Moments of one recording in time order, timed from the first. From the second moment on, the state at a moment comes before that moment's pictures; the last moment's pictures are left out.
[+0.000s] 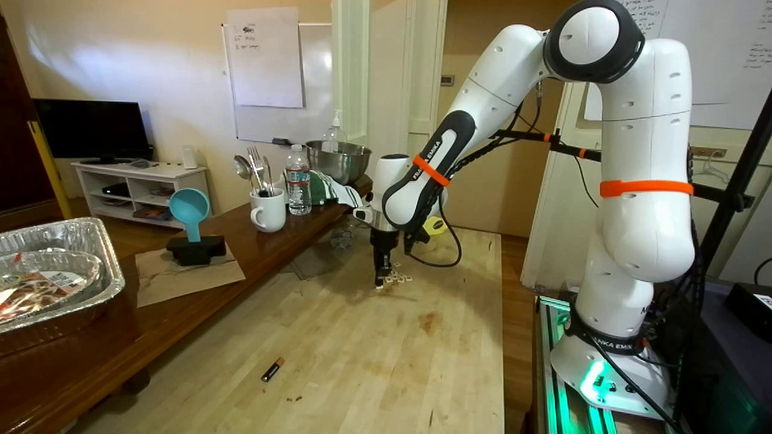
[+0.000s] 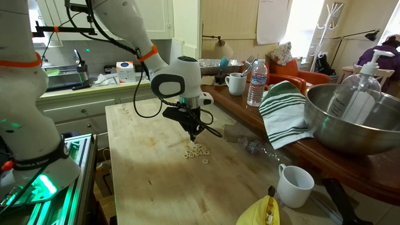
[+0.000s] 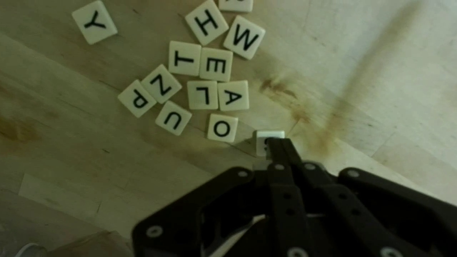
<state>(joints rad) -0.07 0.22 -0.01 -2.44 0.05 2.74 -0.74</state>
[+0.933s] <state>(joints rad) -0.07 0.25 0.04 -2.44 0.05 2.86 -0.57</state>
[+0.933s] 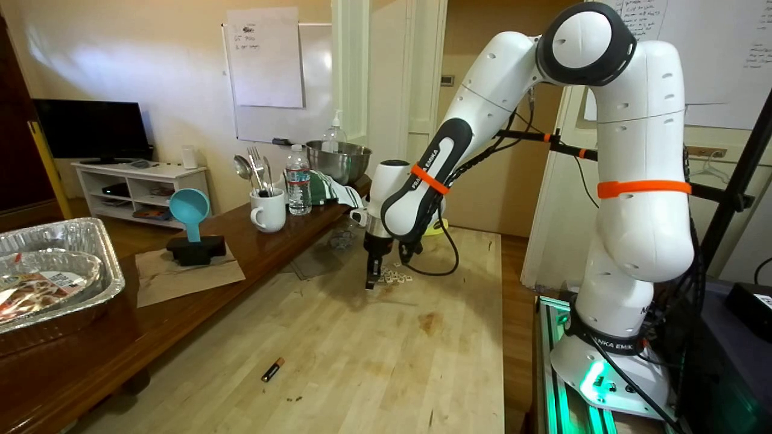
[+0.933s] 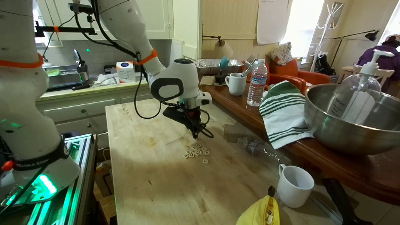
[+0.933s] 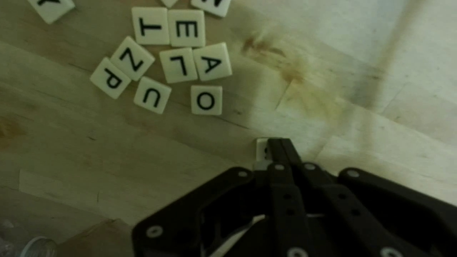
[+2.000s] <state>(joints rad) -0.13 0.24 0.15 -2.44 0.07 2.86 -0.53</state>
